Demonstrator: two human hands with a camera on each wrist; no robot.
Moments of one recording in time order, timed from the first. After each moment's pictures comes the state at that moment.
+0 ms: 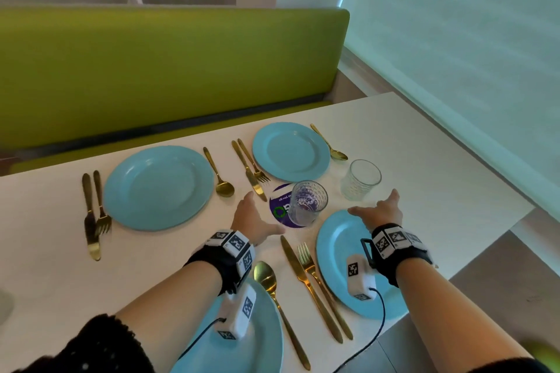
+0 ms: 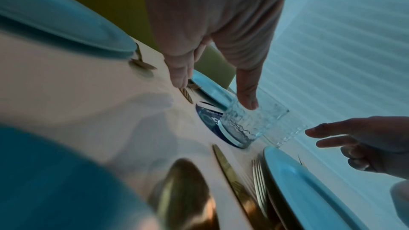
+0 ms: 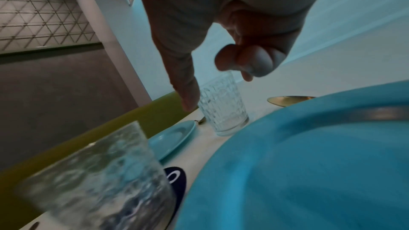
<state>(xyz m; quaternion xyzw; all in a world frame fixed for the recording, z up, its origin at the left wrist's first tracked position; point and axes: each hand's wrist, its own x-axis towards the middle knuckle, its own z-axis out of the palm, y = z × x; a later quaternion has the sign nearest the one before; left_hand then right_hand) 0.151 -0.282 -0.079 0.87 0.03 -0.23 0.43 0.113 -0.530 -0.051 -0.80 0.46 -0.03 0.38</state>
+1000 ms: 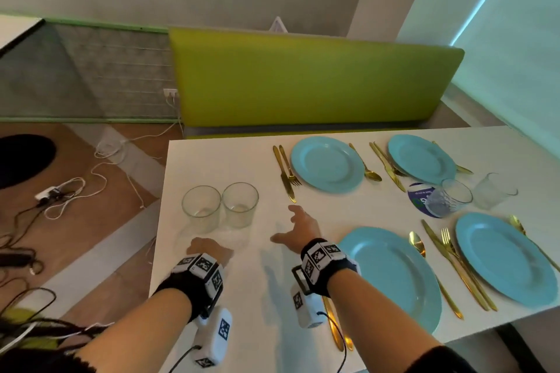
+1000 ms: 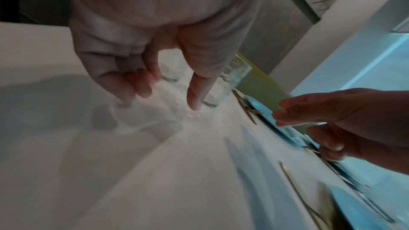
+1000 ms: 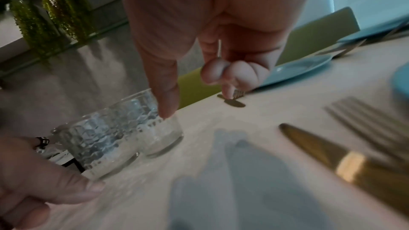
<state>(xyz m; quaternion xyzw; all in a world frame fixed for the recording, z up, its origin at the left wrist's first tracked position) -0.013 0.138 -0.083 0.86 0.31 -0.25 0.31 0.024 -0.041 -0.065 -0.92 0.08 0.20 0.33</state>
